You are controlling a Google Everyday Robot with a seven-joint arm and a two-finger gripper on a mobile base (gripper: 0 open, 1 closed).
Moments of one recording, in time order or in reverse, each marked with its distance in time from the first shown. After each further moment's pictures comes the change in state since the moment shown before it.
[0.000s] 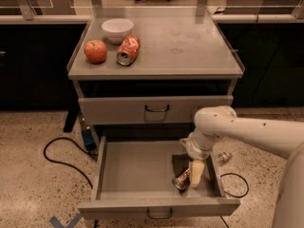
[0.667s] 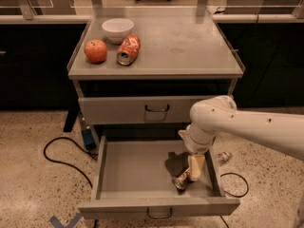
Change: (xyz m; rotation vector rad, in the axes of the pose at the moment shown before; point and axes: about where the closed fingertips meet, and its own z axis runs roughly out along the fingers) arm -0.022 -0.005 -0.047 0.069 0.068 -0.057
